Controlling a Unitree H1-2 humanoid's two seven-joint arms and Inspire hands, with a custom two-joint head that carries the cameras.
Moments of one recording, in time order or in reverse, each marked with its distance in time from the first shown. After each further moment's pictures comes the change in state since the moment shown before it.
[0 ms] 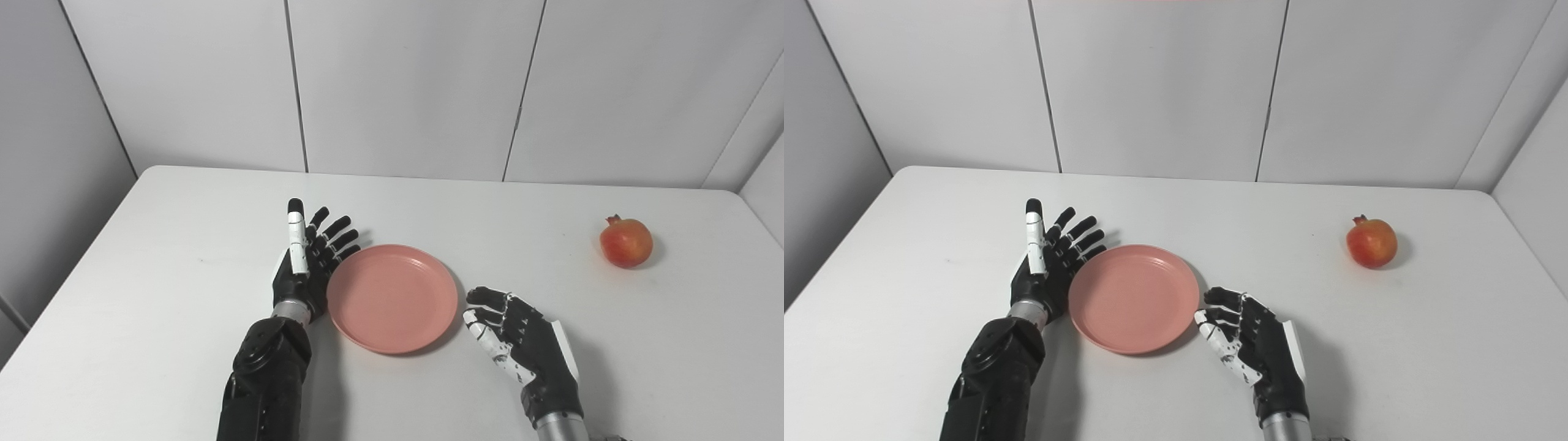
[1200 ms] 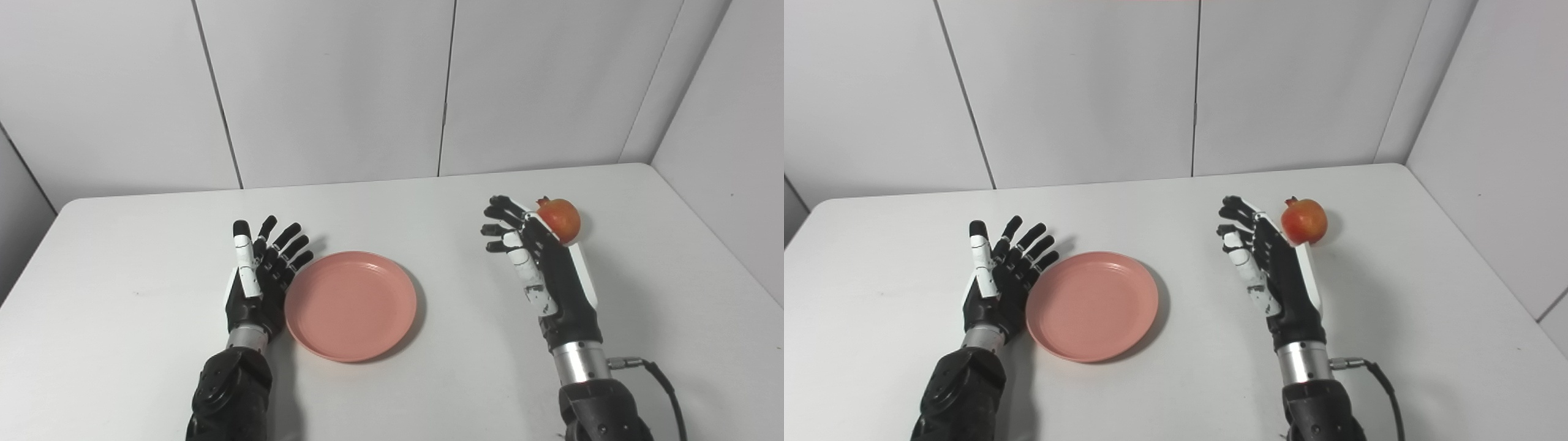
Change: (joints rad) left arm 0.011 0.012 -0.005 0.099 0.005 -0.177 -0.086; right arm -0.226 -0.186 -0.157 -0.130 -0.171 0.020 0.079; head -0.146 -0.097
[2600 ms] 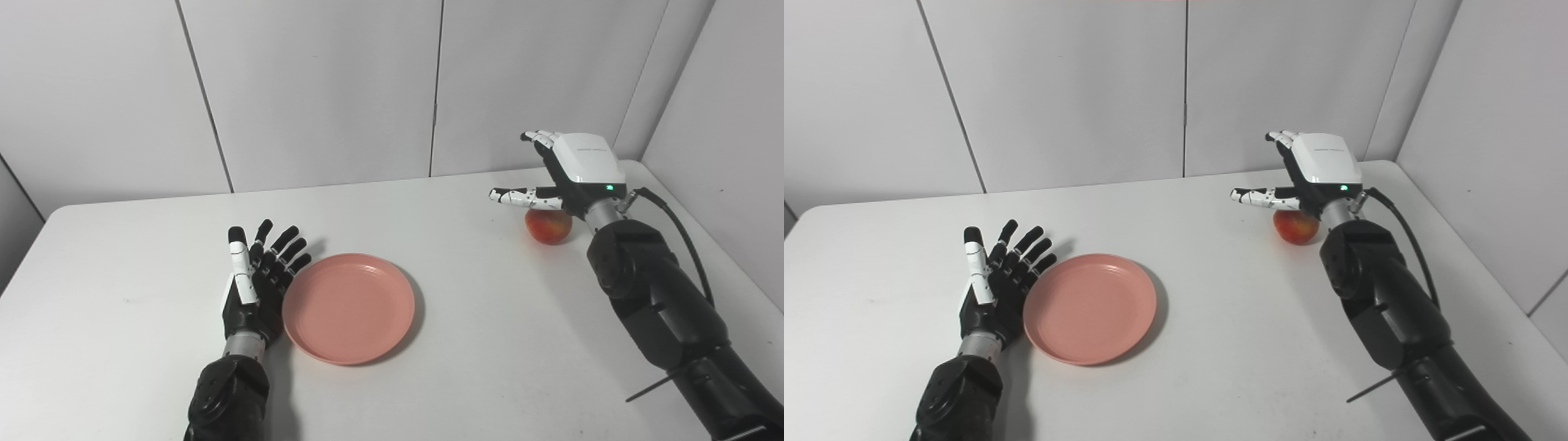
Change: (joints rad) left arm 0.010 -0.005 -0.009 -0.003 0.001 -0.018 -0.023; right arm -0.427 -0.396 0.159 0.648 -0.636 -0.014 0.090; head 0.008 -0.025
